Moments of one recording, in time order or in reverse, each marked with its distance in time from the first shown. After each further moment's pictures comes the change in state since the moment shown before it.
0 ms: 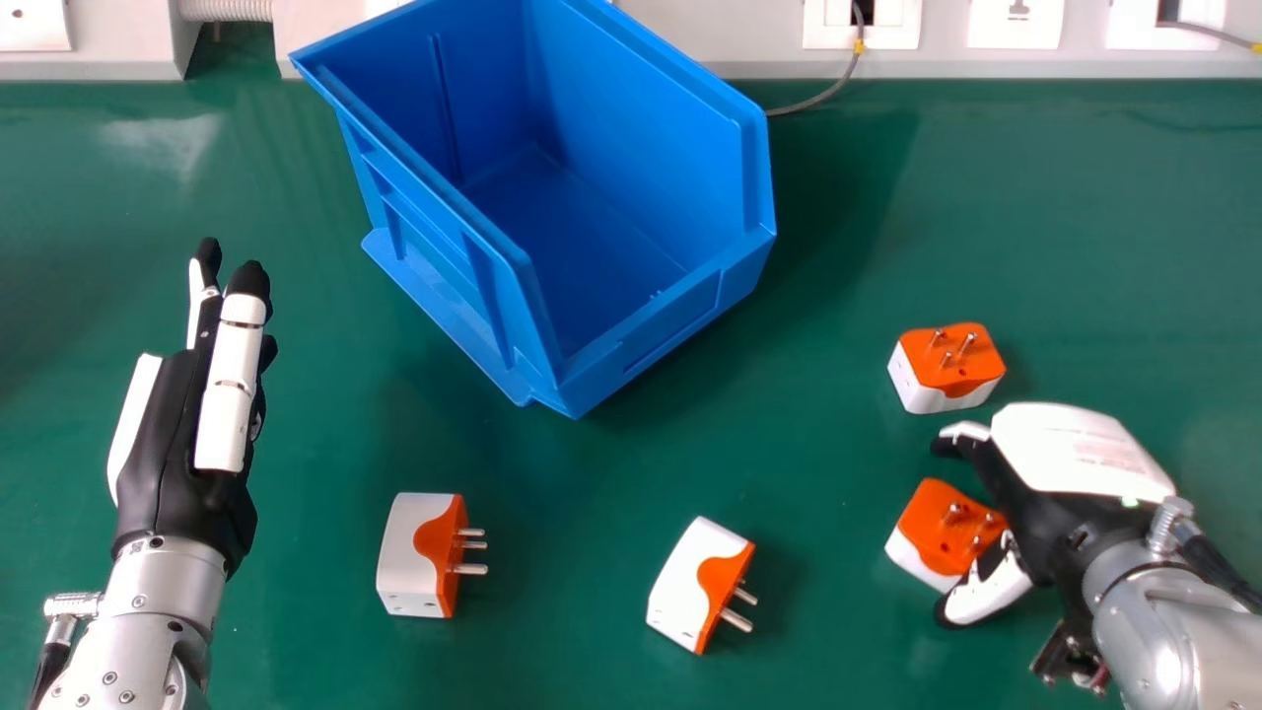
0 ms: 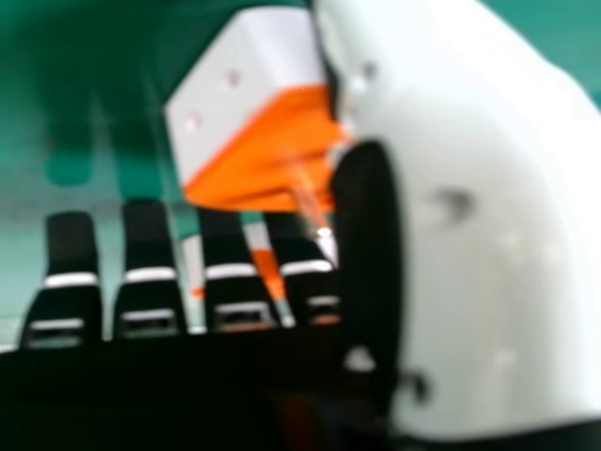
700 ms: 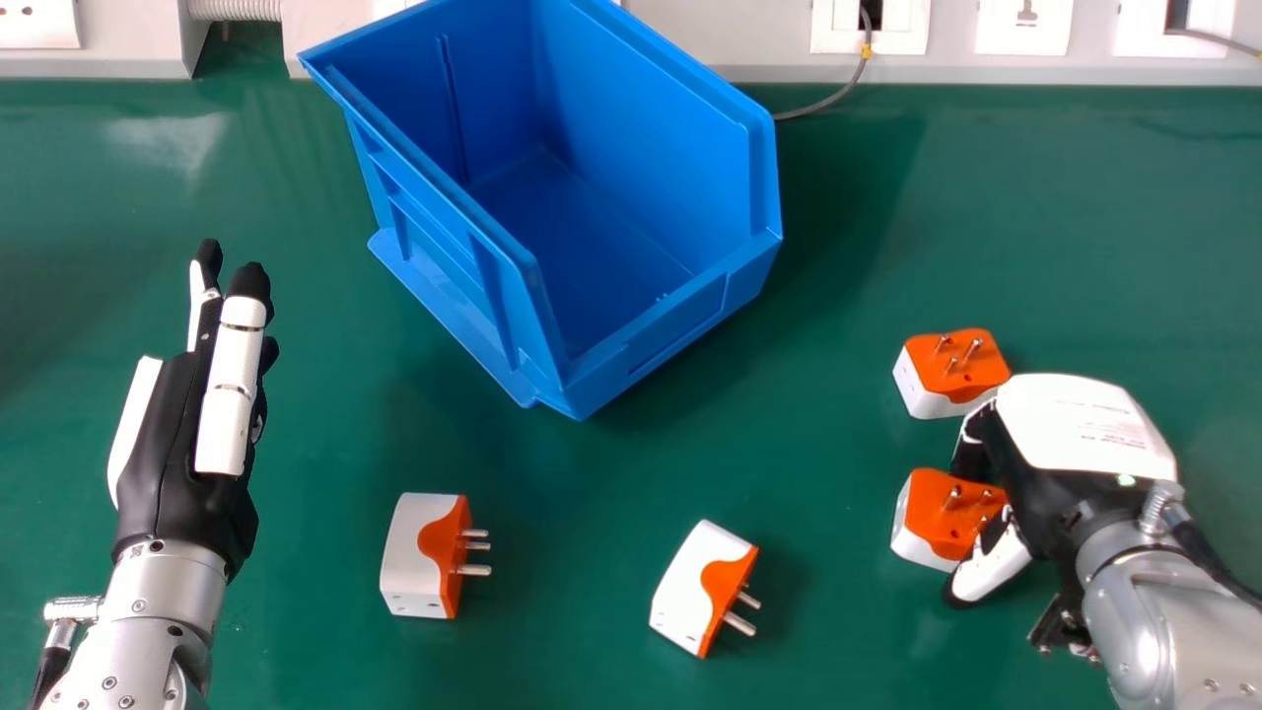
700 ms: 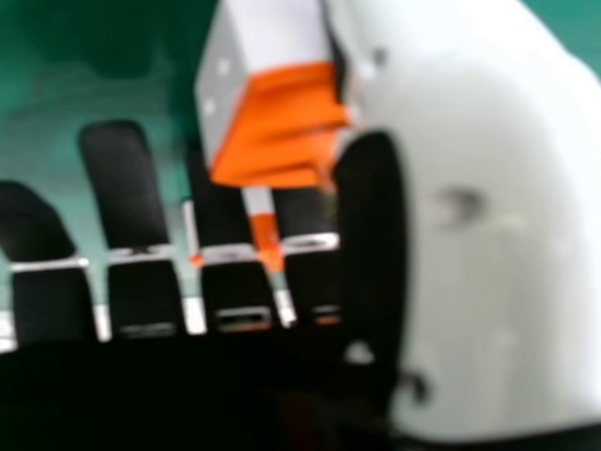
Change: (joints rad) left arm 0.006 -0.006 0.002 -0.017 -0.001 0.007 -0.006; right arm -0.041 0.004 0.023 0.078 -0.021 0.007 -0.080
